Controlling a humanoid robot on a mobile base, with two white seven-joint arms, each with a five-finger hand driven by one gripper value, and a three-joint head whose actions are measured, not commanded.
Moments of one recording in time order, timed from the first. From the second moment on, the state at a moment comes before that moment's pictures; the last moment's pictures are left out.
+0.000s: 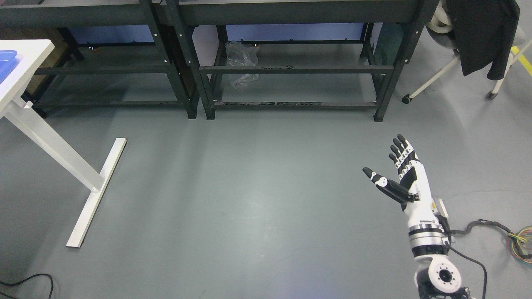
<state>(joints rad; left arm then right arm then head) 0.00 0.00 -0.08 0.00 0.13 0.01 0.18 0.13 0.00 0.00 -1.61 -0.06 -0.17 0.03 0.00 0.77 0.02</state>
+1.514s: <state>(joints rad) 0.00 0.00 -0.08 0.00 0.13 0.01 0.18 0.11 0.00 0.00 -1.62 0.30 -0.18 -0.21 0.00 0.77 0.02</state>
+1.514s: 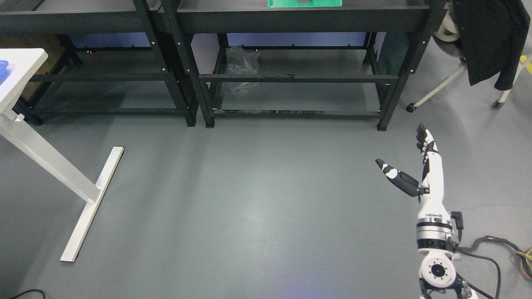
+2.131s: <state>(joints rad) 0.00 0.00 -0.08 0.00 0.13 0.01 0.18 0.10 0.00 0.00 -1.63 0.60 -0.23 -0.22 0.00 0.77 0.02</state>
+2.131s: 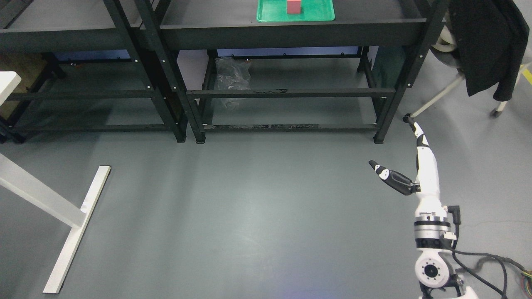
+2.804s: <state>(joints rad) 0.00 0.00 -0.08 0.00 0.13 0.01 0.18 0.11 0.00 0.04 -1.64 0.94 -0.20 -0.25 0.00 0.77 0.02</state>
